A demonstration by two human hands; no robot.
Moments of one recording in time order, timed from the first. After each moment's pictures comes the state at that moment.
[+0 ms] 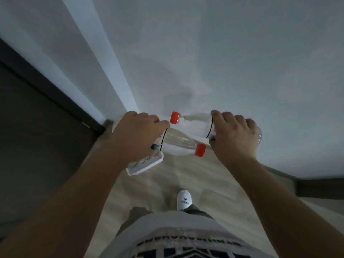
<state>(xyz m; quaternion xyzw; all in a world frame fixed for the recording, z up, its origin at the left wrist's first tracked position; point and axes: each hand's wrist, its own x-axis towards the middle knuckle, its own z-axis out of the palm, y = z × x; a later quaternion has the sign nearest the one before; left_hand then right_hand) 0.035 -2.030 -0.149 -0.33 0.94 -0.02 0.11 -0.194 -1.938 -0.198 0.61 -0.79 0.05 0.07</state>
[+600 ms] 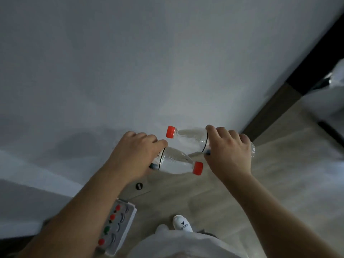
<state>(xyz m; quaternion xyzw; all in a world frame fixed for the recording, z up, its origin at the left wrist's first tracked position) -0.102 -2.050 -0.132 -0.01 1.00 -0.06 0.03 -0.224 -1.832 -0.156 0.29 -0.95 0.02 0.12</state>
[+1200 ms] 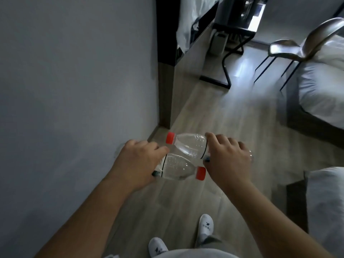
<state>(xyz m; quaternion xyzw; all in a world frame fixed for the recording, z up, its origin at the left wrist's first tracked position) -0.188 -1.911 -0.138 0.37 0.93 -0.04 -0.02 -0.122 -1.676 -0.145 -0.10 -0.99 -0.02 0.12</state>
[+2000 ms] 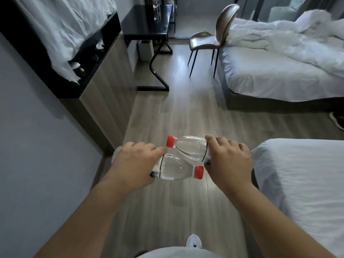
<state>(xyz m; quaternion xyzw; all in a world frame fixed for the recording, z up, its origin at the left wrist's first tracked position) -0.240 -1.547 -0.129 0.54 0.84 -0.04 -0.04 -0.081 -1.348 -0.156 -0.28 -0.95 -0.05 0.15</state>
